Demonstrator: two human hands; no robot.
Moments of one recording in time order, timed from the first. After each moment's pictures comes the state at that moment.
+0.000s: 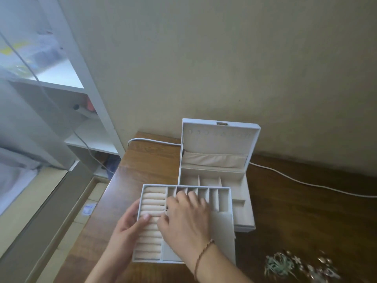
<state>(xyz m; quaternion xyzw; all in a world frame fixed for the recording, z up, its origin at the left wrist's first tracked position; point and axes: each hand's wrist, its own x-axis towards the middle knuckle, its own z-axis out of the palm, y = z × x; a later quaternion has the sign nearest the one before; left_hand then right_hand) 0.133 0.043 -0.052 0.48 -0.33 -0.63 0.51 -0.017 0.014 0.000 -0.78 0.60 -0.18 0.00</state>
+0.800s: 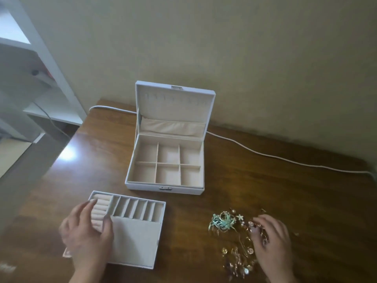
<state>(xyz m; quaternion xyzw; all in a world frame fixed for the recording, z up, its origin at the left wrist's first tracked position) 0.053 0.130 -0.112 0.83 -0.45 -0.06 0.32 -0.354 0.145 -0.106 -0.61 0.78 -0.14 0.10</state>
